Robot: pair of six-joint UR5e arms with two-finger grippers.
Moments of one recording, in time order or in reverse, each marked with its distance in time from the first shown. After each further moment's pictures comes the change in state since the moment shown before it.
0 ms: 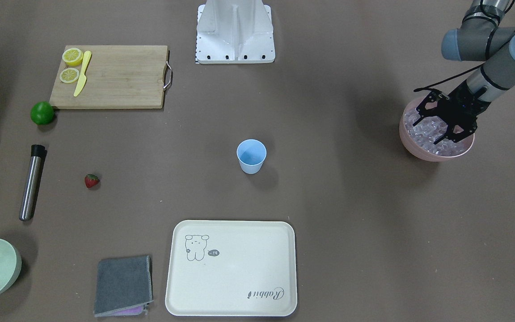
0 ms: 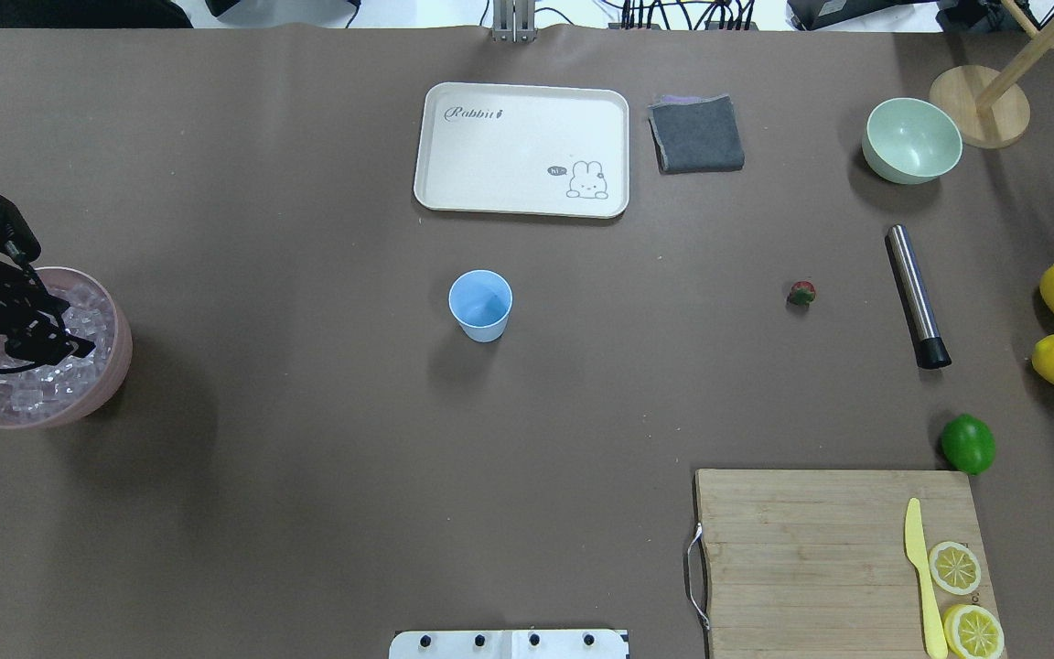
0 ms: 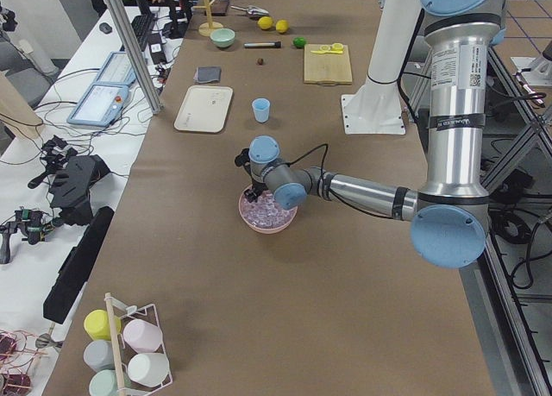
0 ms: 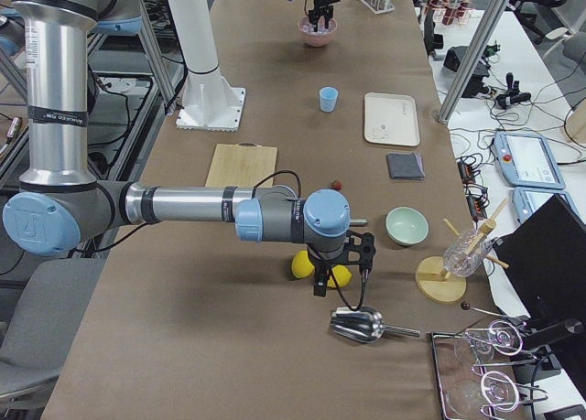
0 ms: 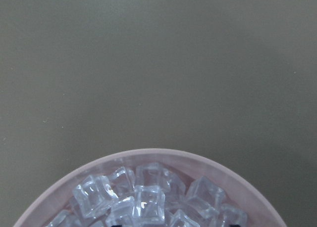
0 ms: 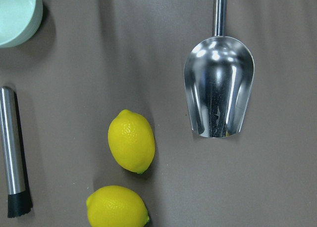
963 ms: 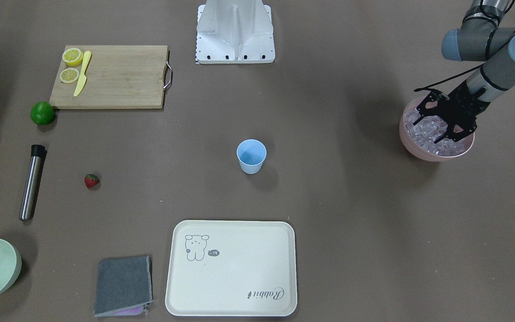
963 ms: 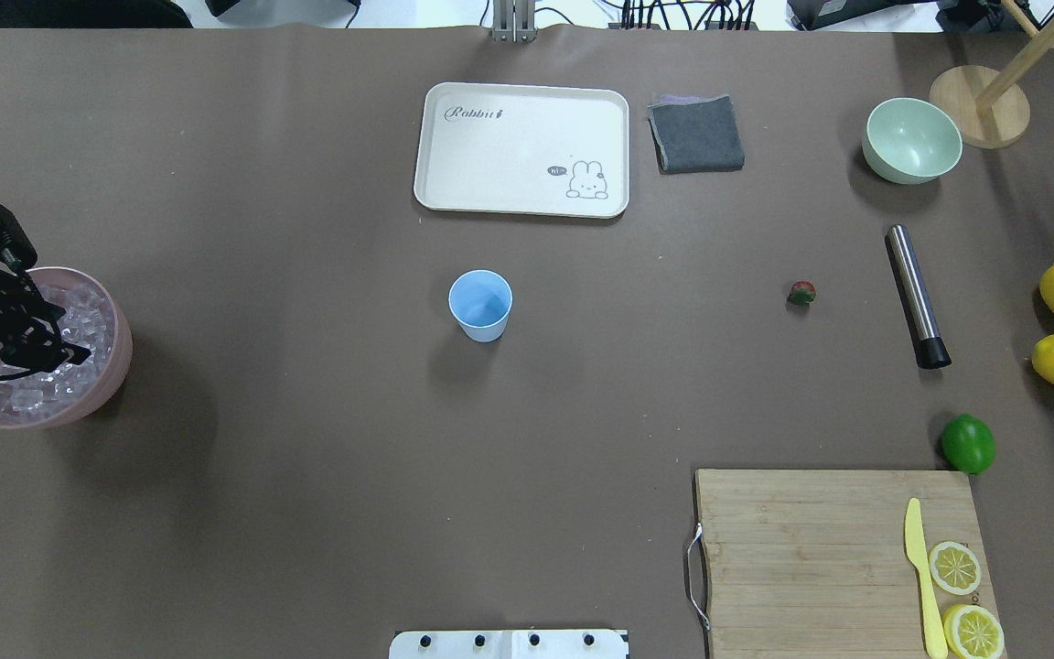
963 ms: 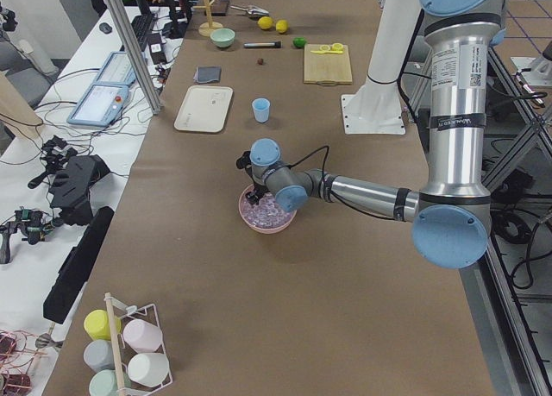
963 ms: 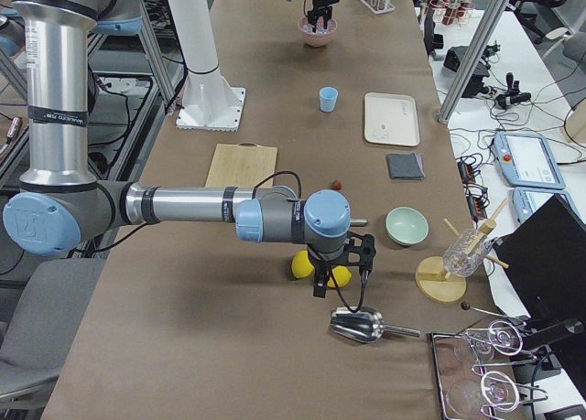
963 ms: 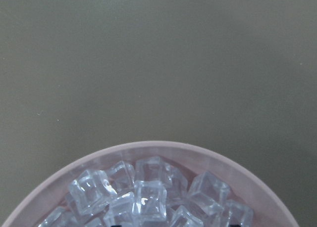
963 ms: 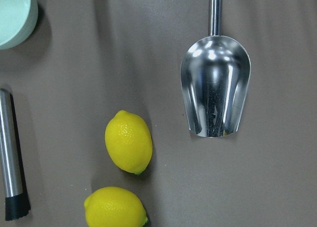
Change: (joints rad) left arm 0.004 0.018 -0.001 -0.008 -0.001 0.002; right arm 0.000 0.001 -0.003 -0.001 -0.005 0.012
